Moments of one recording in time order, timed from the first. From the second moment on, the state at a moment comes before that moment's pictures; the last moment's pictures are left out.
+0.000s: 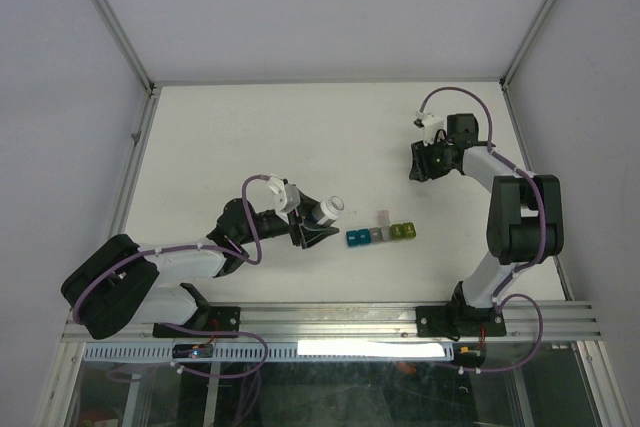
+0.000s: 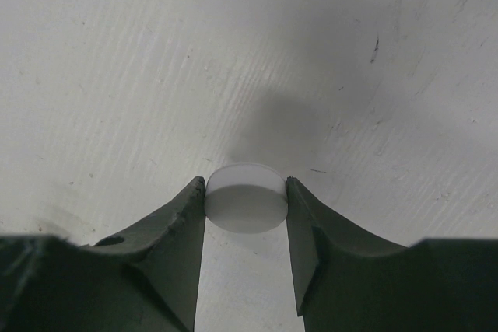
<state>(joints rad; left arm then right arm) -0.77 1.28 0.32 1.07 0.57 -0.17 0.03 1.70 1.04 -0.35 -0.39 -0.30</state>
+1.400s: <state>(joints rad) -0.77 1.31 0.39 1.08 0.65 -0.22 0.09 1.30 1.26 -0.83 -1.30 -0.85</state>
